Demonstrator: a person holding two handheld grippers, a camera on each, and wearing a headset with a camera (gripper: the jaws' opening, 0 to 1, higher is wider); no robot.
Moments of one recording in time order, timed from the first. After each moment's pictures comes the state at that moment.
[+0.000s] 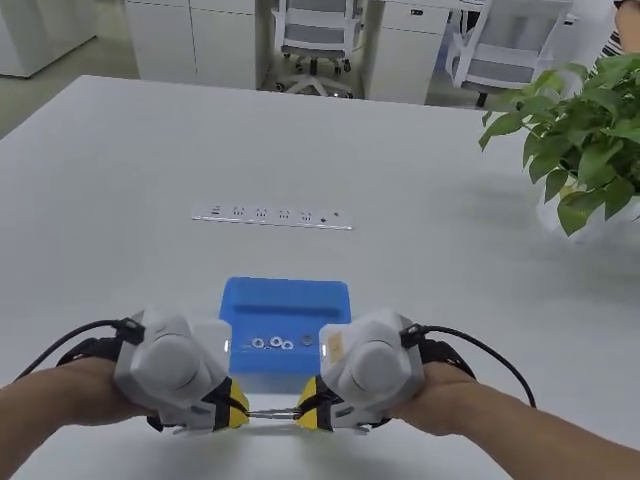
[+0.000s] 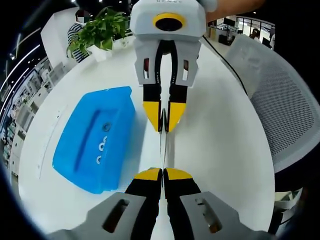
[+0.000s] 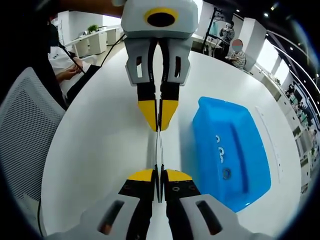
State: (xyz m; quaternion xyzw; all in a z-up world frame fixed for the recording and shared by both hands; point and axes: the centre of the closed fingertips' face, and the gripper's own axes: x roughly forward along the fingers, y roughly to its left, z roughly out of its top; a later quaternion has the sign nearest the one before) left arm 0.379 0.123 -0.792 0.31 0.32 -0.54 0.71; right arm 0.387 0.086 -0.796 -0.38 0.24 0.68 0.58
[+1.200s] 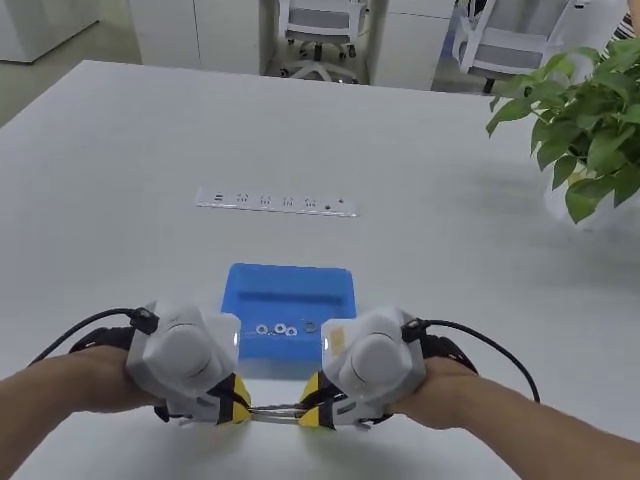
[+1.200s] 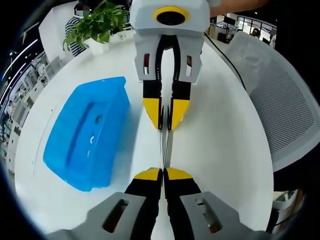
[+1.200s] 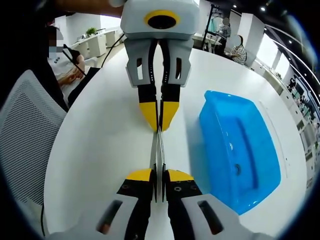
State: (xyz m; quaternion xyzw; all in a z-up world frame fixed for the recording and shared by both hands) left arm 0.372 0.123 -0.804 0.30 0.35 -0.55 0.70; right arm 0.378 0.085 -0.806 -0.37 0.26 0.68 0.58
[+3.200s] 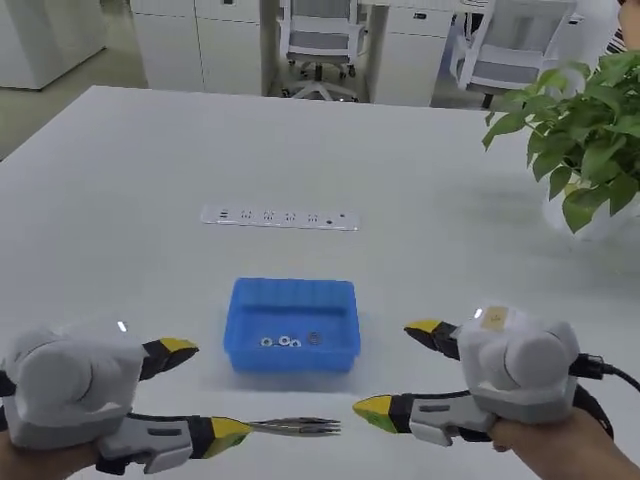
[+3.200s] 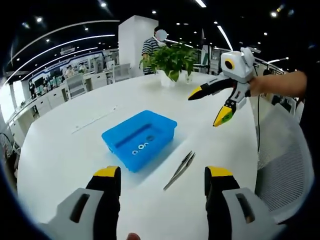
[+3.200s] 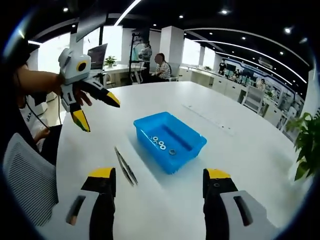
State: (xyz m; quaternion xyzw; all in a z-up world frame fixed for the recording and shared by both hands) left arm 0.362 0.159 -0.706 0.10 0.26 -0.35 0.90; right arm 0.413 0.006 -0.705 -0.19 0.22 0.50 0.82
